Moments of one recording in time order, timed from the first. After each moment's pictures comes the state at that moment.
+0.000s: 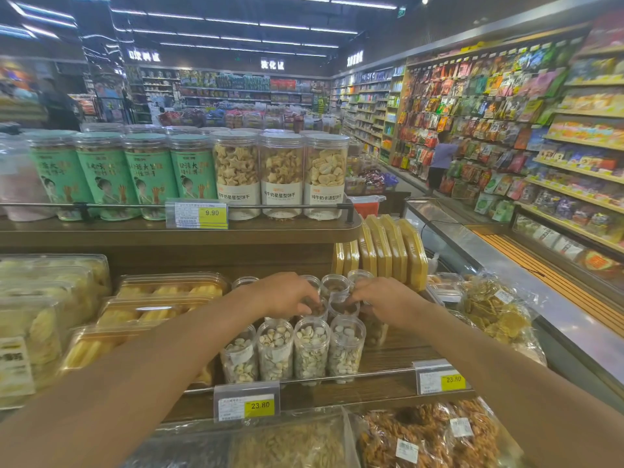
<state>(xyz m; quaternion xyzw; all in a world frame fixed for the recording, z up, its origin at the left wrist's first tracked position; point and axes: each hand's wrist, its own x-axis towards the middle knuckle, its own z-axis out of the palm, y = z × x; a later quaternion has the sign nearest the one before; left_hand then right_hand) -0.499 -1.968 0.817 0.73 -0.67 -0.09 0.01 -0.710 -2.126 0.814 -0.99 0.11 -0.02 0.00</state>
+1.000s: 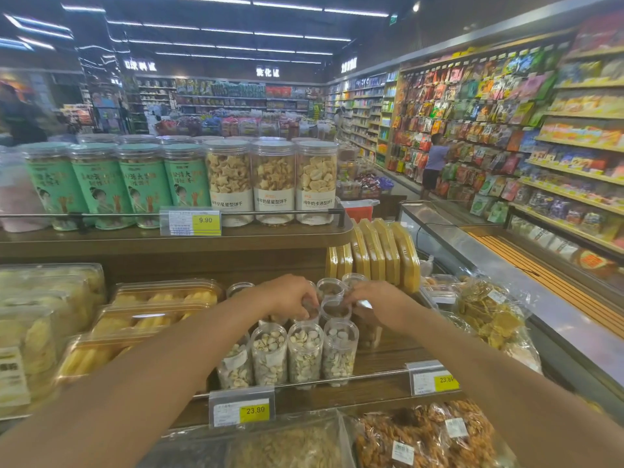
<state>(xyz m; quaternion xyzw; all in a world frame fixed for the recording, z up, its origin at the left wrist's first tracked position) -0.517 -1.977 0.828 0.76 -0.63 -0.14 0.05 -0.719 -2.125 0.808 -0.98 0.16 -0.06 0.09</state>
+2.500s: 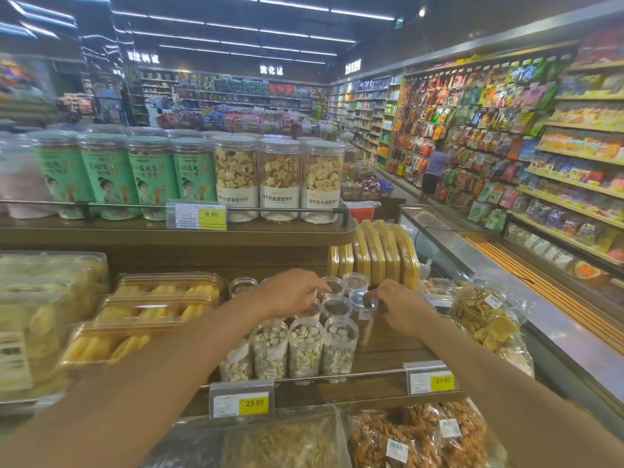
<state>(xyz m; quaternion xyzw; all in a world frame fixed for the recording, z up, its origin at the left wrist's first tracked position) -0.527 -1.963 0.828 0.73 -0.67 -0.08 0.14 -0.741 -2.135 0.802 -0.96 0.29 -0.06 0.05</state>
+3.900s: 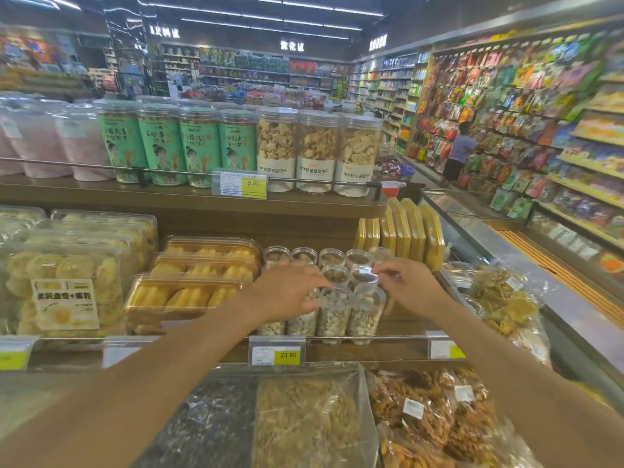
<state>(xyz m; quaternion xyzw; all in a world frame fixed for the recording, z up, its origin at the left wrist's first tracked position) -0.531 -1.865 0.805 0.73 -0.68 0.07 0.06 -0.736 -2.063 0.811 -0.92 0.26 -0.19 0.21</state>
